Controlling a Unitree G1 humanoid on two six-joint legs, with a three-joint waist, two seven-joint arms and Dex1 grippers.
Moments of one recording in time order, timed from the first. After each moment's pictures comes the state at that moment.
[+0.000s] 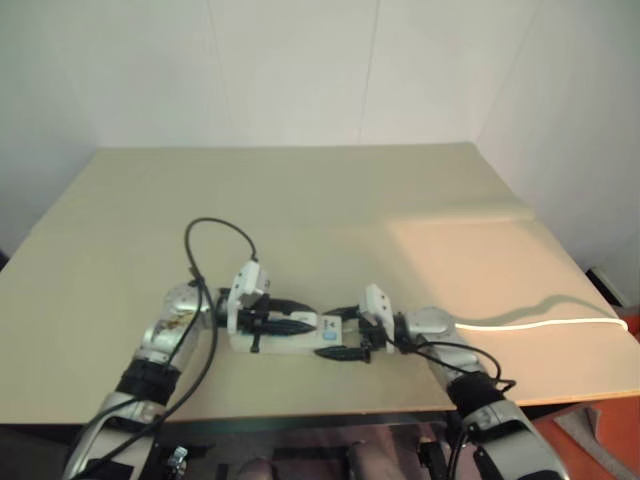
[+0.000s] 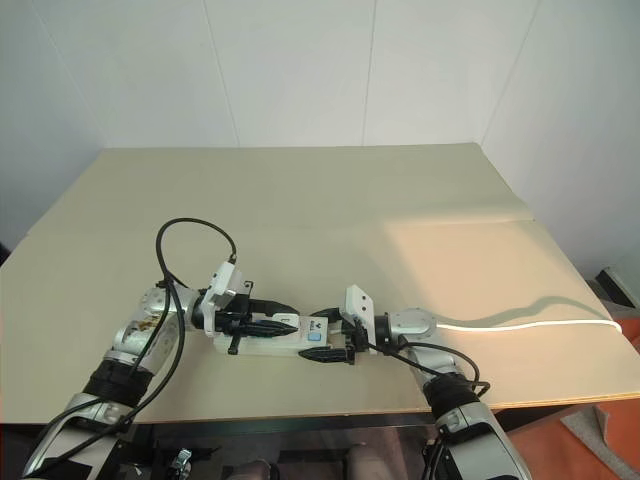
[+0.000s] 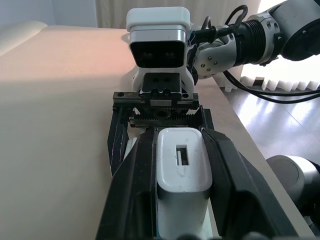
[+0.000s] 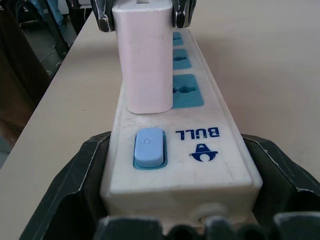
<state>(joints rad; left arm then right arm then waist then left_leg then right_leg) -0.53 0.52 -0.19 0.30 -0.42 0.09 -1.44 -0.53 -0.29 0.23 0.50 0.21 -0.09 1.28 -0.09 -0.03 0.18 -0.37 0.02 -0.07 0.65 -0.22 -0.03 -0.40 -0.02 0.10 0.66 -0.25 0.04</state>
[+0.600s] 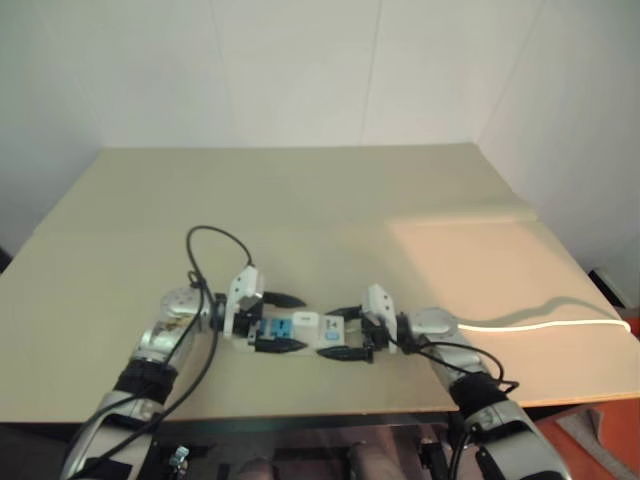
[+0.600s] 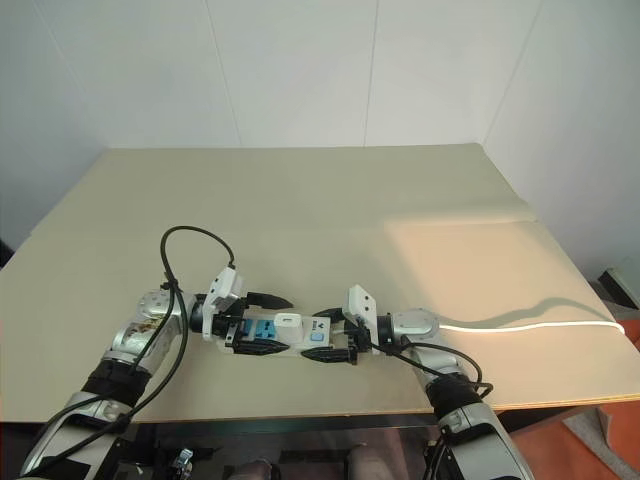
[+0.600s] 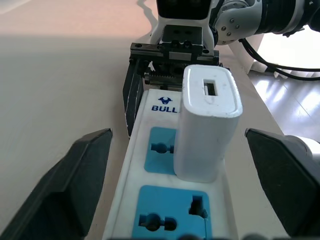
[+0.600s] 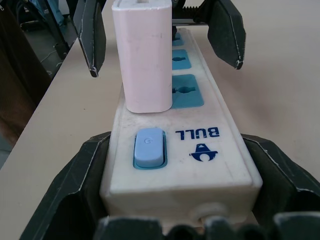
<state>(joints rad) -0.54 0.52 -0.17 0.38 -0.35 0.10 -1.43 -0.53 -0.30 0.23 0.50 0.21 -0.09 1.29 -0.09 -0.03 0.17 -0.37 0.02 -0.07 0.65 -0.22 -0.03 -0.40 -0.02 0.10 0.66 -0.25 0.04</state>
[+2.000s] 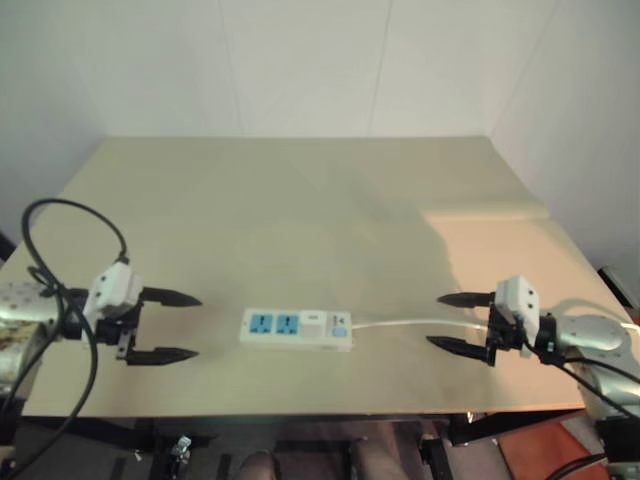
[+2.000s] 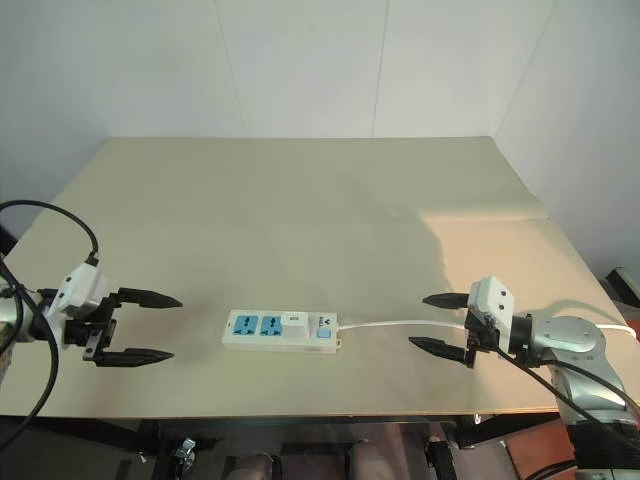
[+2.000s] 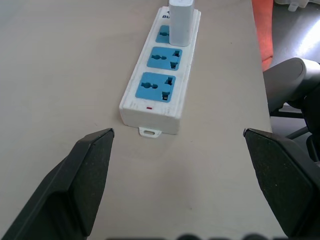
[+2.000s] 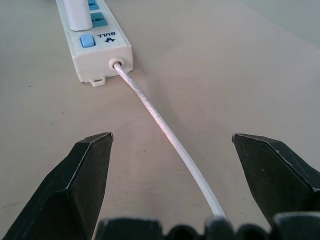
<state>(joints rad) -0.19 1.02 0.18 0.07 -0.49 0.12 -1.54 -0.19 -0.78 -0.14 0.09 0.38 0.06 1.24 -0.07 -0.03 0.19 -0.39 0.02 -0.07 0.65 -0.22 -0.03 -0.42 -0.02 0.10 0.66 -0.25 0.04</state>
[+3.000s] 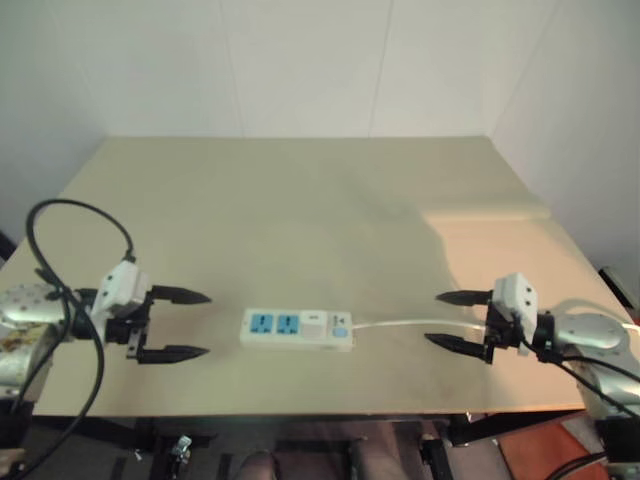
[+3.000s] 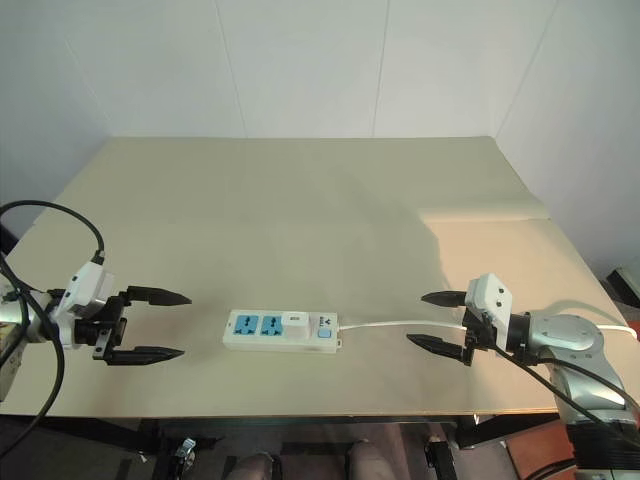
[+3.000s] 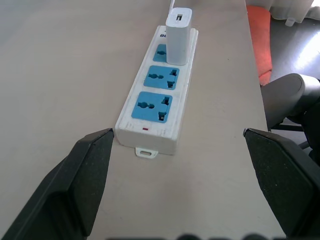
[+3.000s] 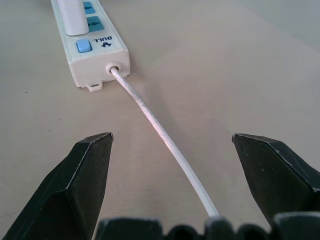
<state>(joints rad) -0.23 0.99 0.17 0.07 -0.51 0.13 -1.53 -0.19 -0.78 -0.14 0.06 0.38 0.09 1.22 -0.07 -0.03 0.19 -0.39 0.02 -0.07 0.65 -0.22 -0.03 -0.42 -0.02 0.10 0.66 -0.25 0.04</state>
